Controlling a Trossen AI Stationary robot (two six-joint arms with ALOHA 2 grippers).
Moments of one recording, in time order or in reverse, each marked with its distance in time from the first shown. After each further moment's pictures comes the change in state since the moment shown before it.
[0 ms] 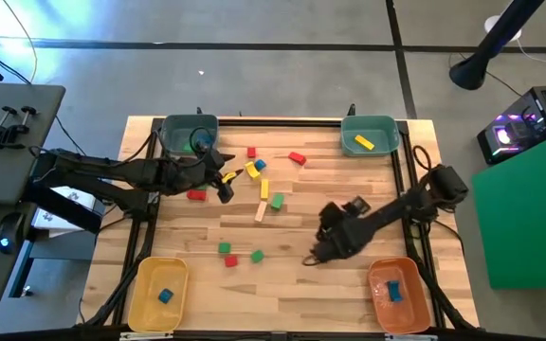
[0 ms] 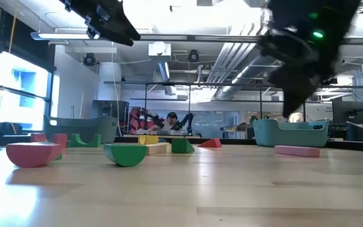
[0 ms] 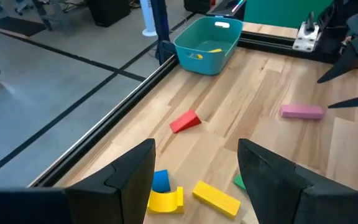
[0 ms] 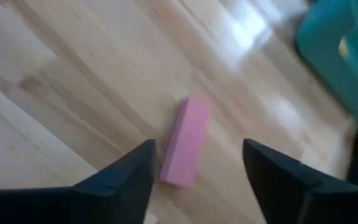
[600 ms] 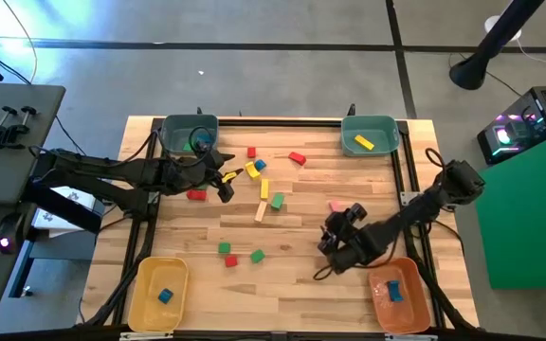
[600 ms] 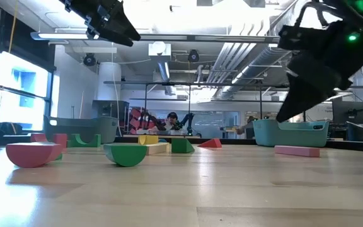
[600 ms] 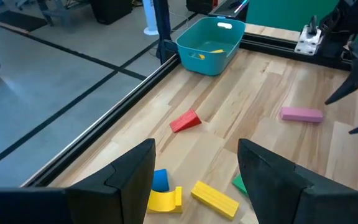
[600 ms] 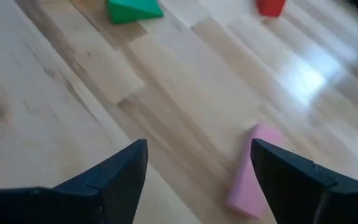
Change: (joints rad) left arm 0.002 0.000 0.000 0.000 -0.001 -0.027; right arm 0.103 -0.140 -0.235 0.479 0.137 -0.134
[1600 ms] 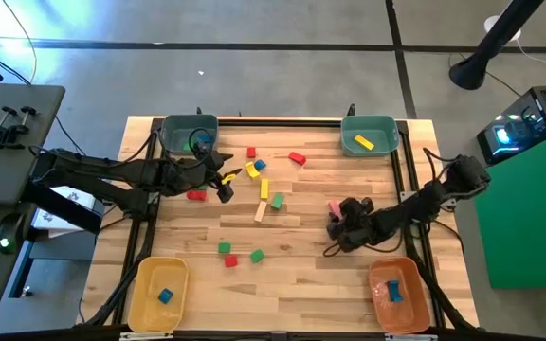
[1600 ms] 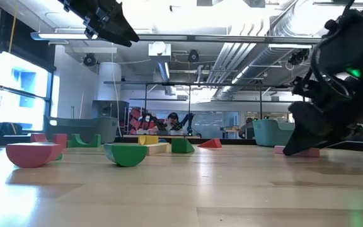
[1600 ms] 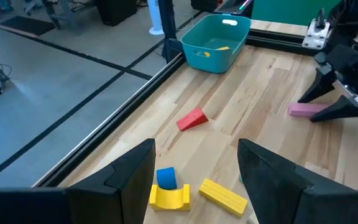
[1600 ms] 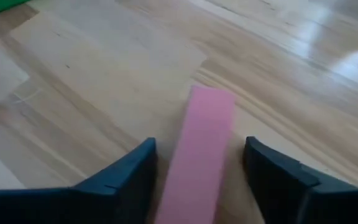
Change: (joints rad) left arm -0.012 0.000 0.000 -0.016 -0.033 0.019; right arm -0.136 -0.040 -0.427 0.507 -0.035 0.083
